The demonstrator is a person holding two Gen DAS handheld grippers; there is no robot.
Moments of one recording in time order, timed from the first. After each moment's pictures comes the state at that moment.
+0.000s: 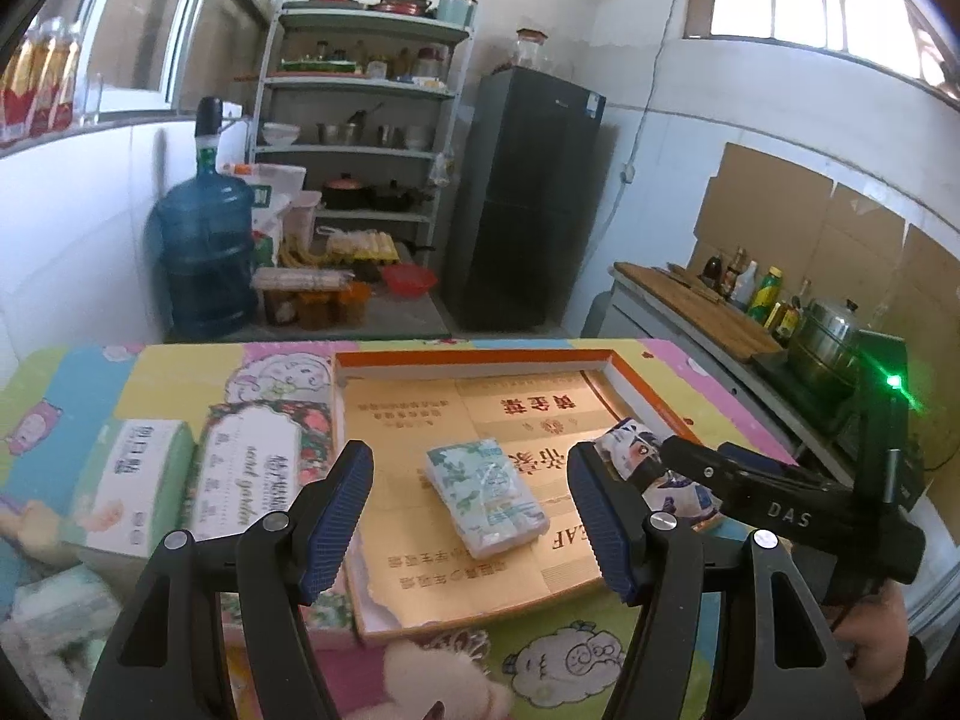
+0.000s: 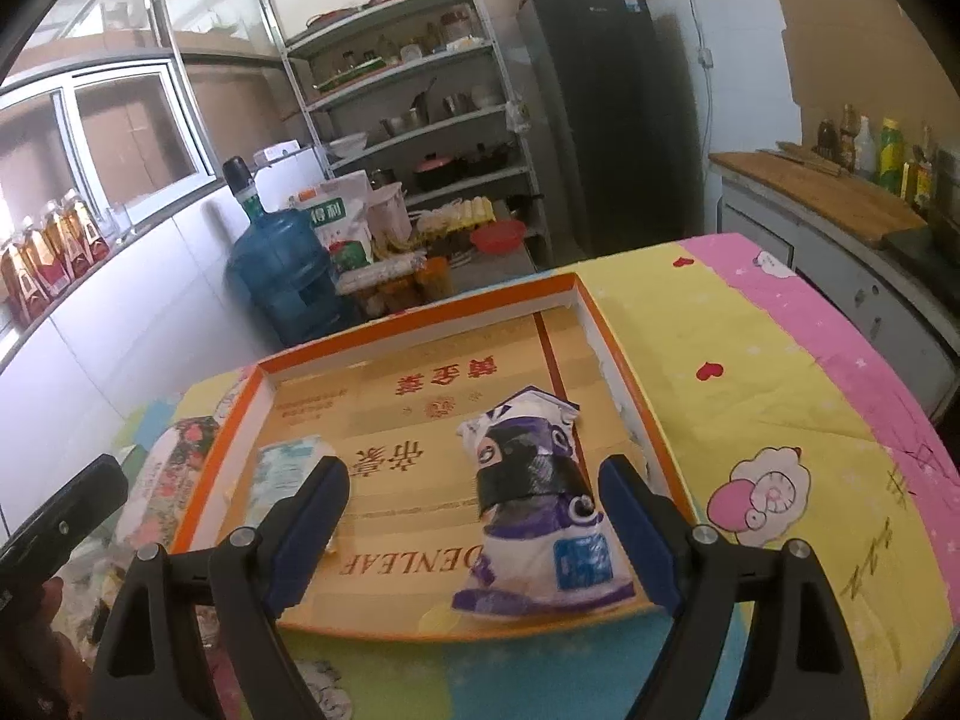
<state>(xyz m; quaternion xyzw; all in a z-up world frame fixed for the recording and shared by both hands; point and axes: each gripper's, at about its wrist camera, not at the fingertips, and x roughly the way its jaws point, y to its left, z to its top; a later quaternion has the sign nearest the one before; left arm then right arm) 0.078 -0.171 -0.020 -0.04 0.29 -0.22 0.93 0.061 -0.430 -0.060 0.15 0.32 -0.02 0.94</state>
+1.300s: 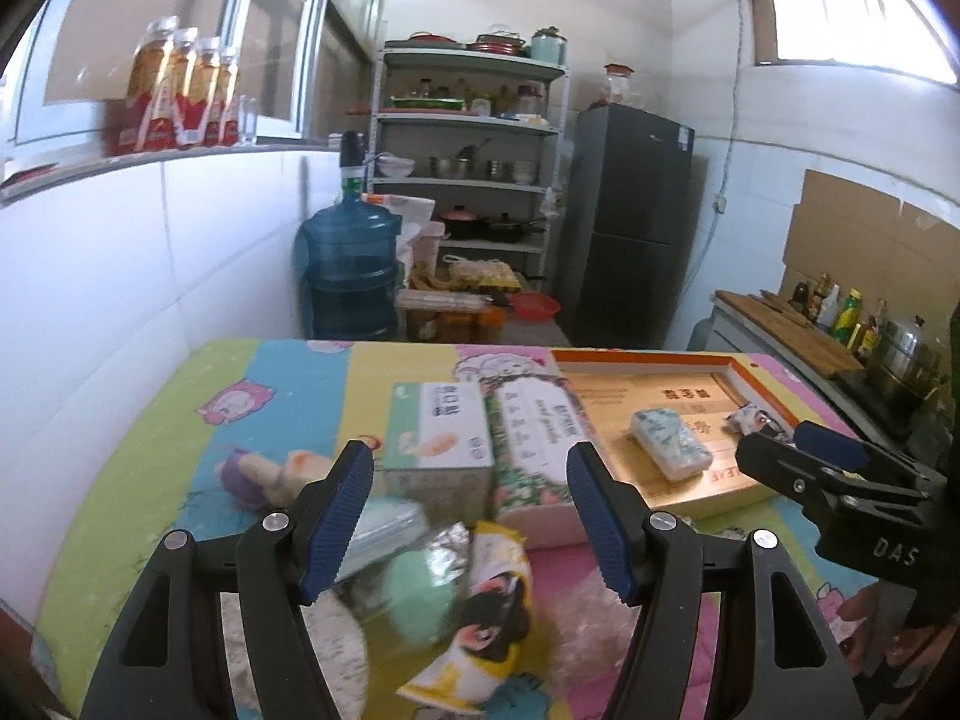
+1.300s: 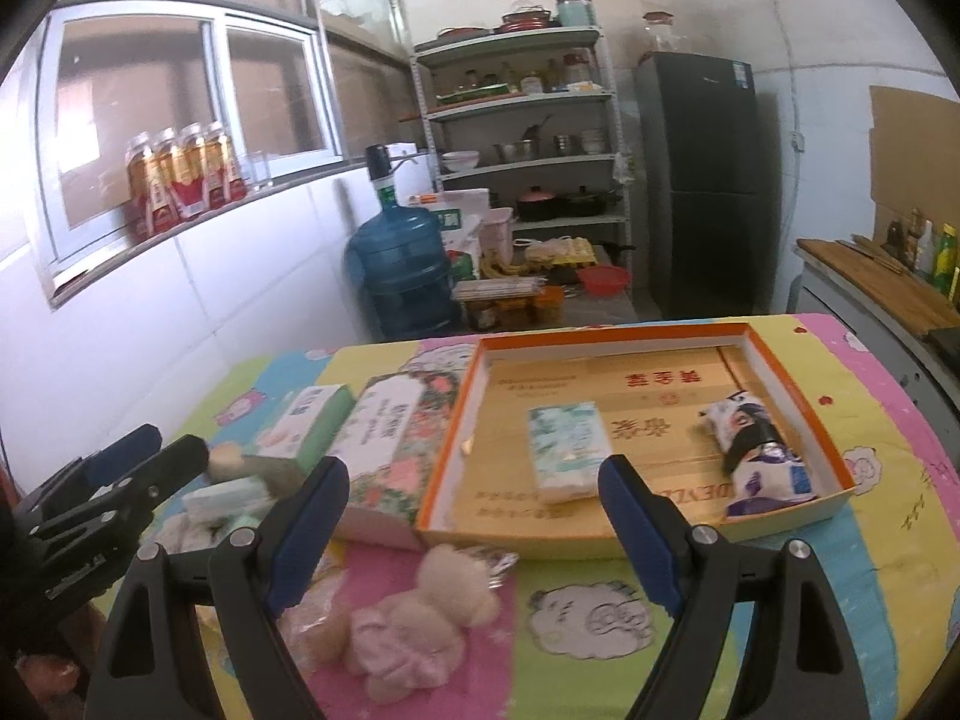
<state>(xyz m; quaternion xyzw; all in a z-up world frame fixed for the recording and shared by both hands) 0.005 -0.019 -0.006 -0.02 0.25 -0.10 0.96 -0.004 -0.254 -0.016 0.07 0.27 0.06 0.96</state>
